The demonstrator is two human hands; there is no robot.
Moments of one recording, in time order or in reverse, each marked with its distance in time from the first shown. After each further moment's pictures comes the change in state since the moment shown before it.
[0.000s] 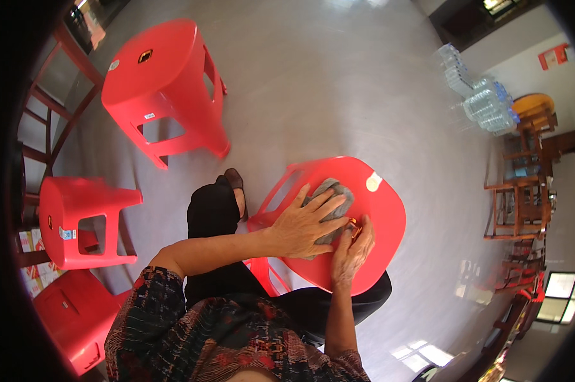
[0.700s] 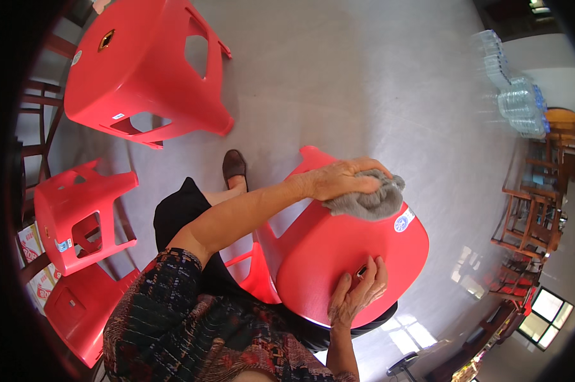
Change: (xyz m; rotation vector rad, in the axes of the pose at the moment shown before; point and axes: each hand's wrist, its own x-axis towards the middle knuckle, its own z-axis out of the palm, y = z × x) left_hand 0.098 -0.144 0.036 -1.232 -0.292 -0.485; right_hand 0.004 -0.013 0.006 -0.331 -0.146 -0.092
